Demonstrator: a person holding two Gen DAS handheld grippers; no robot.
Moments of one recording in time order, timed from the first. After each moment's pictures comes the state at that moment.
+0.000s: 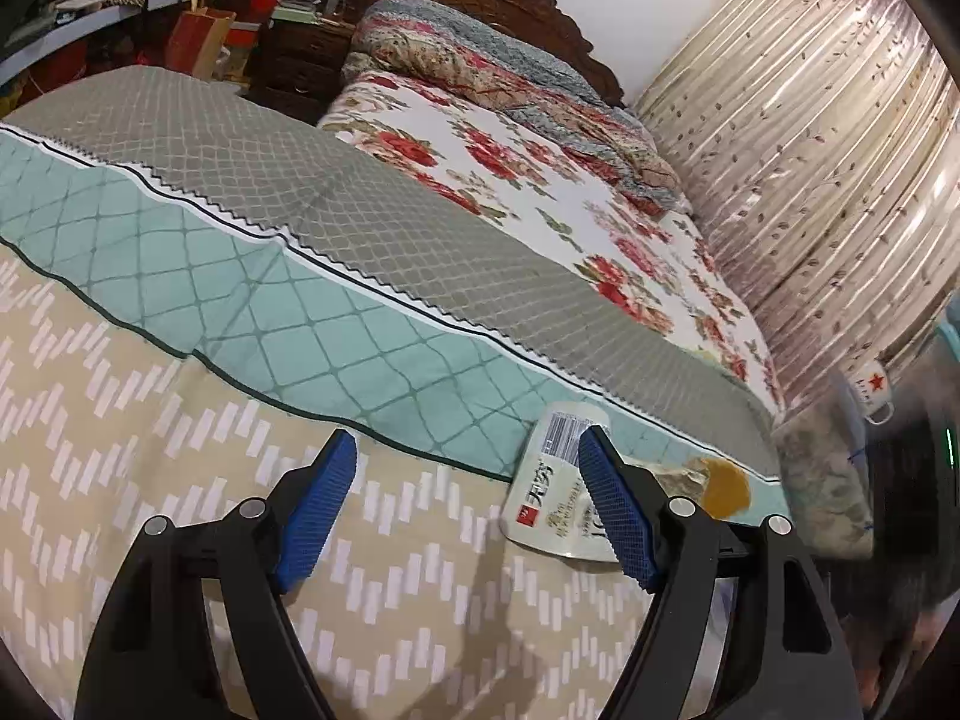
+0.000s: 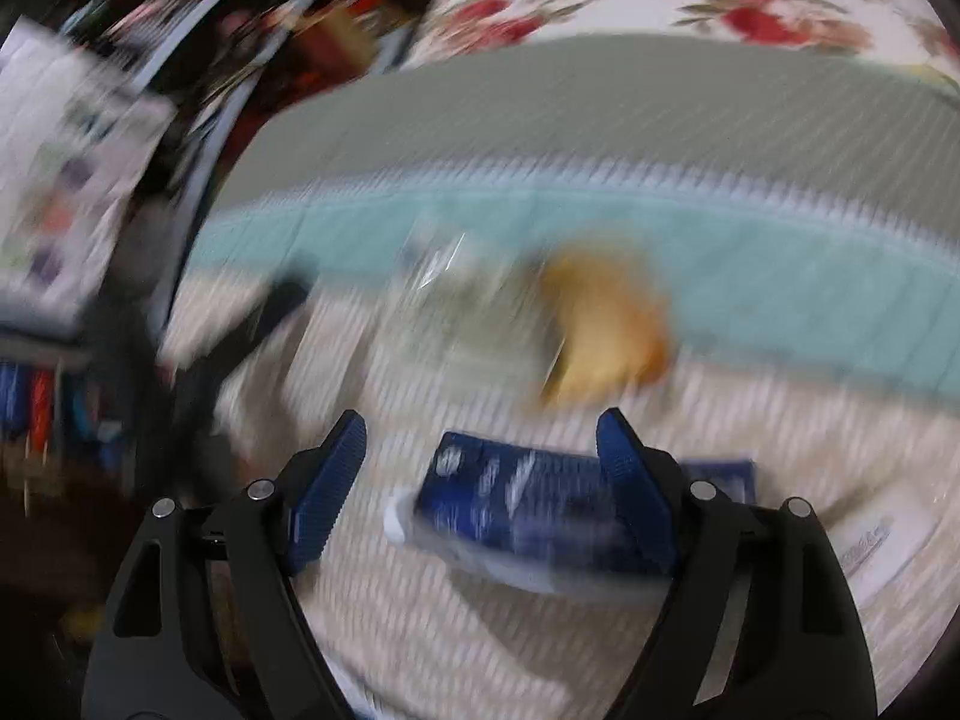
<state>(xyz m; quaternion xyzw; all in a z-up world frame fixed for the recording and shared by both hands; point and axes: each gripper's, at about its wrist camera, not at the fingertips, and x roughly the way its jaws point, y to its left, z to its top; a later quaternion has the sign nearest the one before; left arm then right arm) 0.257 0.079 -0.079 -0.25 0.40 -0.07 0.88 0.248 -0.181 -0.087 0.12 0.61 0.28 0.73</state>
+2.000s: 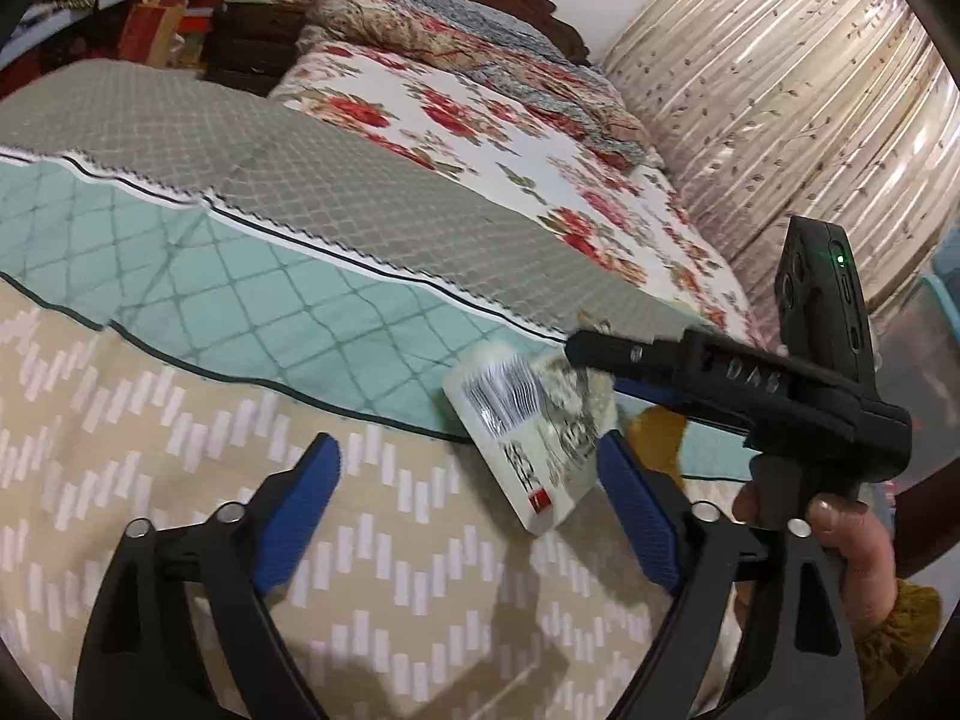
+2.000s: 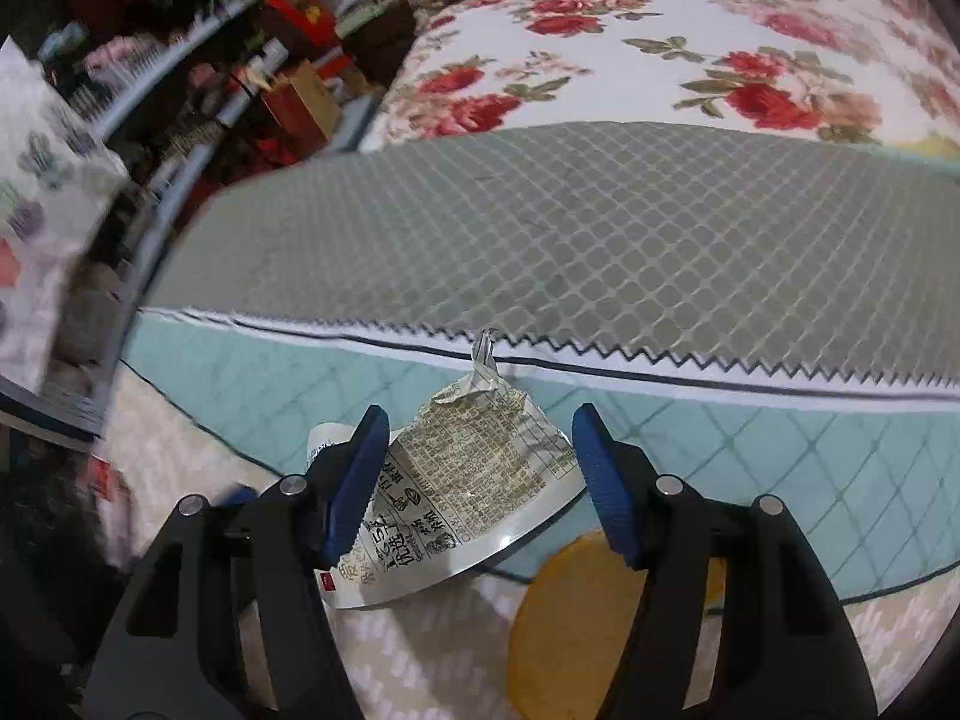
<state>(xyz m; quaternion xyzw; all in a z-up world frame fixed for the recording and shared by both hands) 0.267 0.052 -0.090 -0.23 0.43 -0.13 0.86 0.353 -0.163 -0.102 0.15 0.53 0.22 0.80</state>
